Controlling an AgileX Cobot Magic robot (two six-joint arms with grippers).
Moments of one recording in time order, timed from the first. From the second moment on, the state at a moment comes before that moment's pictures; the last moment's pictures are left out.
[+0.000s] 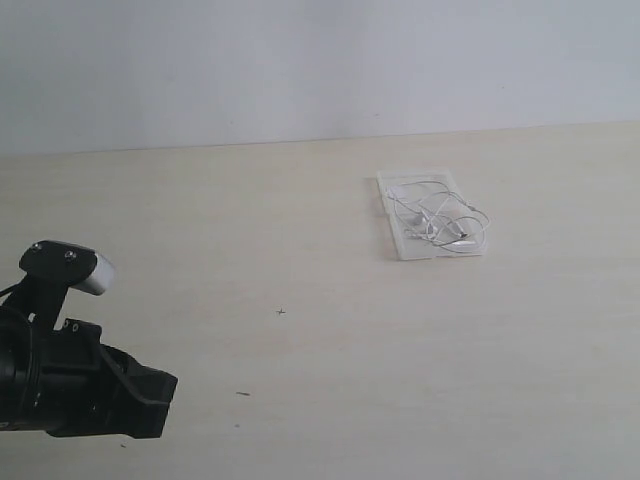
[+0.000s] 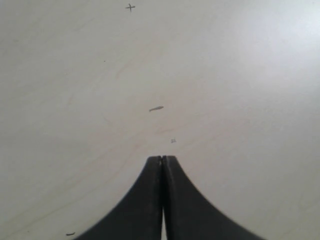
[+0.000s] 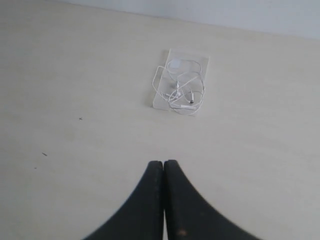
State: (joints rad) left arm -0.35 1.37 -0.40 -1.55 0.31 1.41; right arm 0.25 0.79 -1.21 0.10 1.21 -0.08
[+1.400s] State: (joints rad) left arm -0.35 1.37 -0.40 -1.55 0.31 1.41; right arm 0.13 0.07 -0.10 0.04 0.34 -0.10
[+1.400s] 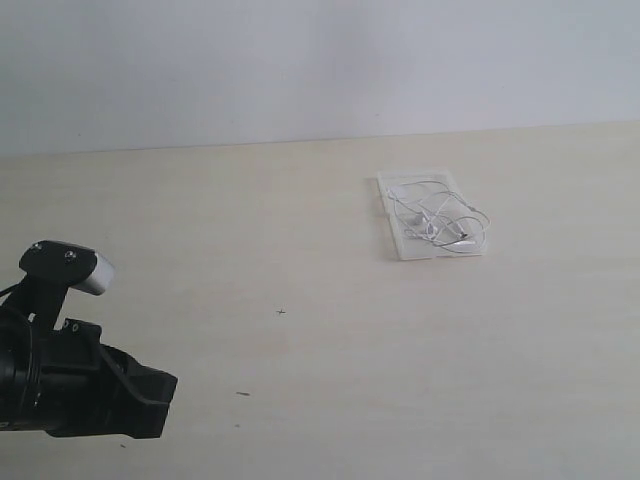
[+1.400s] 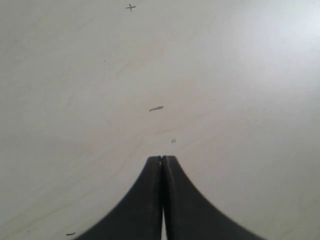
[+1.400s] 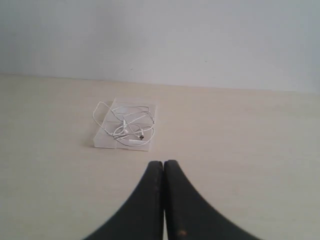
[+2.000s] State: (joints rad) left arm -0.35 1.37 -0.40 -1.55 0.31 1.41; right arm 0.13 0.01 0.00 0.03 0.26 0.02
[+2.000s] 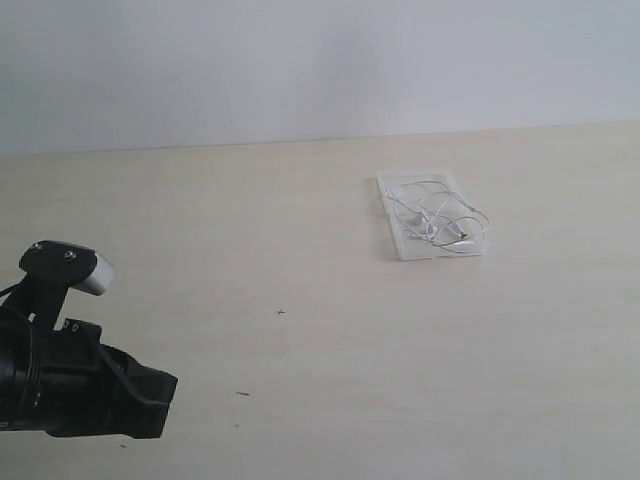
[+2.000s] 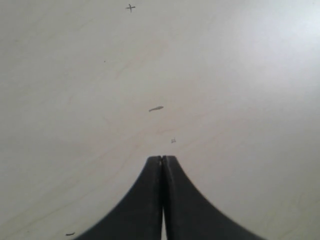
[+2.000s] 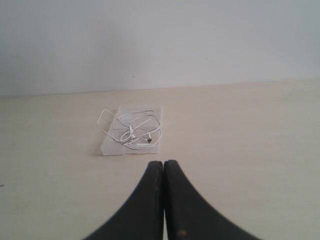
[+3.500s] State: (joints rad) left arm -0.35 1.37 -0.40 -1.55 0.27 1.42; right arm 0.09 0.01 0.00 0.05 0.26 -0.01
